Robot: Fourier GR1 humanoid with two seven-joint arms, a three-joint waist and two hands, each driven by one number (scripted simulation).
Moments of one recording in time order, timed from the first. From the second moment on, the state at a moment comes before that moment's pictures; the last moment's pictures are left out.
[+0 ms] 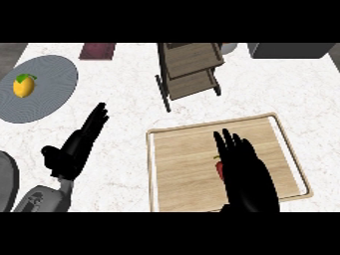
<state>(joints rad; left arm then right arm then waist) -0.14 0.32 -0.30 -1.34 0.27 0.09 -0.14 -0.25 -0.36 0.77 -1.90 0.77 0.21 1.09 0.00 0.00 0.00</state>
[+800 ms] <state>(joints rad) -0.14 0.26 -0.22 -1.32 0.20 0.02 -0.13 -0.13 -0.27 0.60 -1.71 0.89 0.19 0.94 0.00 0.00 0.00</state>
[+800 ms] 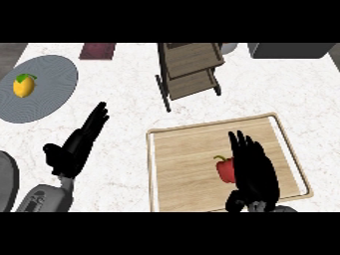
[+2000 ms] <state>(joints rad) -0.11 0.19 -0.13 -1.37 0.10 -0.05 -0.08 -0.08 -0.09 0.52 -1.60 1.10 0.03 0.75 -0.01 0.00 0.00</state>
